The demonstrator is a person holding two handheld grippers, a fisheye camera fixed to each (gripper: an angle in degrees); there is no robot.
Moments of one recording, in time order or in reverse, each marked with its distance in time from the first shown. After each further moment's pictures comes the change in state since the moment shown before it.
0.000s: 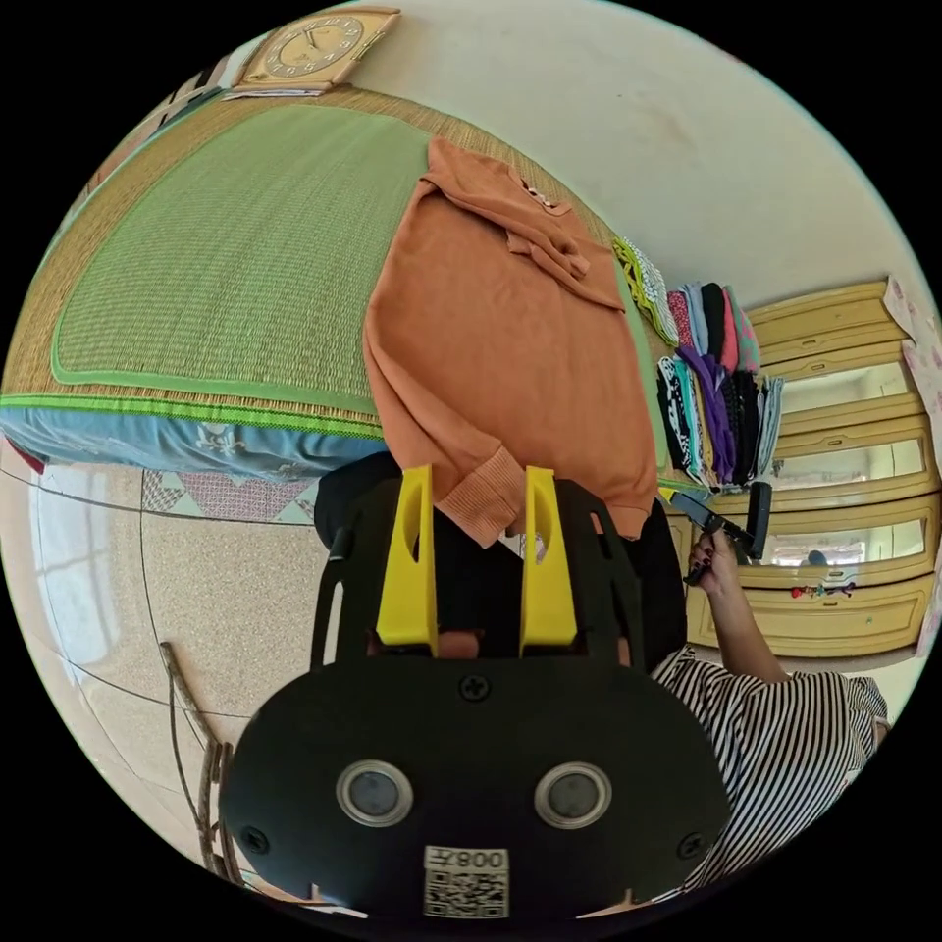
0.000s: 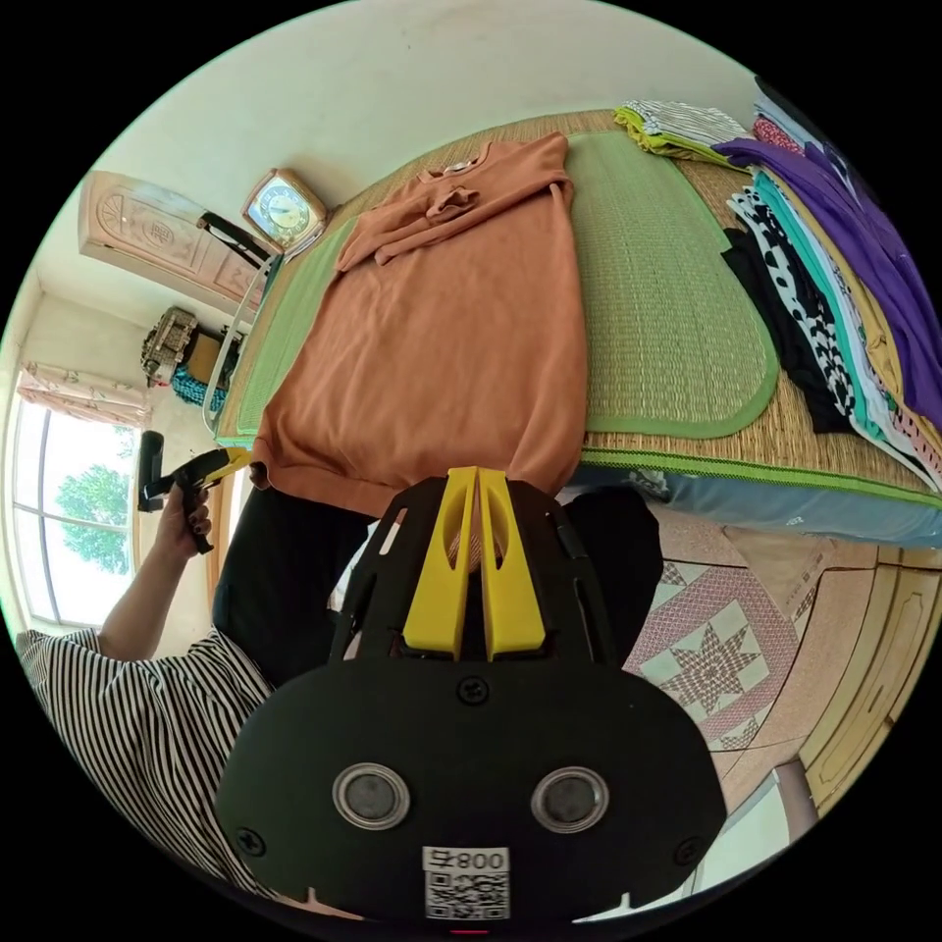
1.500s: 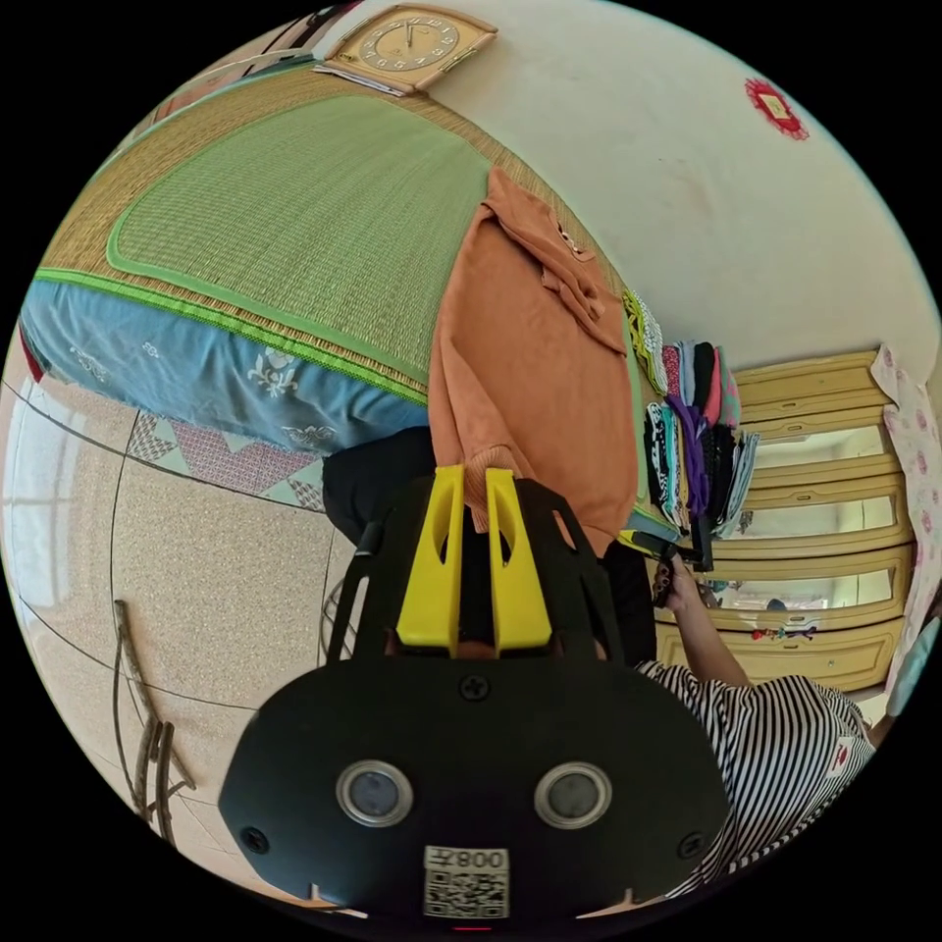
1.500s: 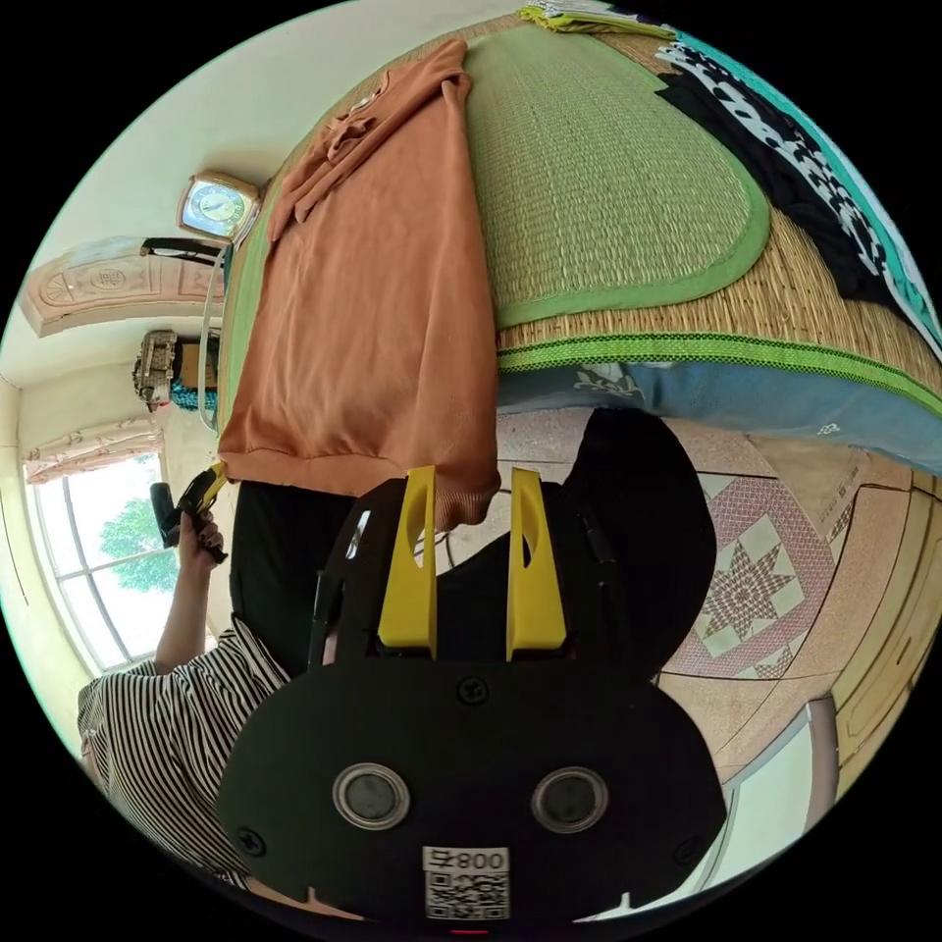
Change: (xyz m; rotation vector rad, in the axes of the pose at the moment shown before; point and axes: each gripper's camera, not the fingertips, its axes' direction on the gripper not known) left arm -0.111 0.095 -0.031 0.094 0.097 -0.143; right arm 0.133 0.017 0.017 -0.257 -0.102 0.177
